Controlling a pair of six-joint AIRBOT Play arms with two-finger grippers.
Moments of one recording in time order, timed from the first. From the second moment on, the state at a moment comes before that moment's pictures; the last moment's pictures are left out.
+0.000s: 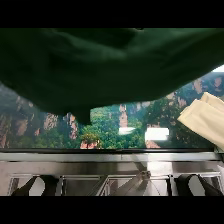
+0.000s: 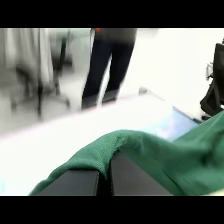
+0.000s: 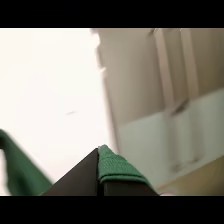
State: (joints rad) left arm 0.57 -0.87 2.06 -2.82 1.47 1.91; right arm -0.67 -0.75 1.27 0.44 1.35 0.66
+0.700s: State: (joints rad) left arm 0.13 -1.47 1.86 -2.36 1.48 1.99; right arm -0.39 -1.20 1.23 -0.29 1.16 0.89
